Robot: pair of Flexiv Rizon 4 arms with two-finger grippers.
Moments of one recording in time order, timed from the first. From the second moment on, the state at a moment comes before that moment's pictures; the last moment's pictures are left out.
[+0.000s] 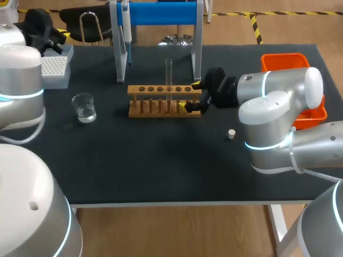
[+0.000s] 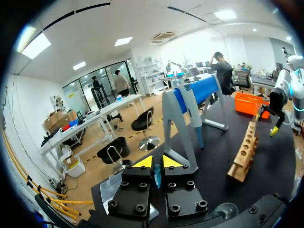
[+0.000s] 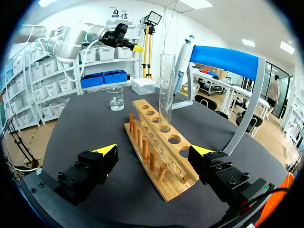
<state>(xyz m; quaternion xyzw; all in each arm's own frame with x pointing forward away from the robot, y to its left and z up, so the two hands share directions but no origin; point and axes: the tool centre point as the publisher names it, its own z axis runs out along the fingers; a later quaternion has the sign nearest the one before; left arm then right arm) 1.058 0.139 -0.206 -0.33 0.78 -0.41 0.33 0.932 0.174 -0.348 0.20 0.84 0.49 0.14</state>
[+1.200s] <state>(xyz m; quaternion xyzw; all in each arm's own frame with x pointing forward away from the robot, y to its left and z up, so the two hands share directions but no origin) 0.860 -0.054 -0.160 -0.18 0.87 -0.45 0.10 0.932 0.174 -0.348 0.20 0.84 0.49 0.14</state>
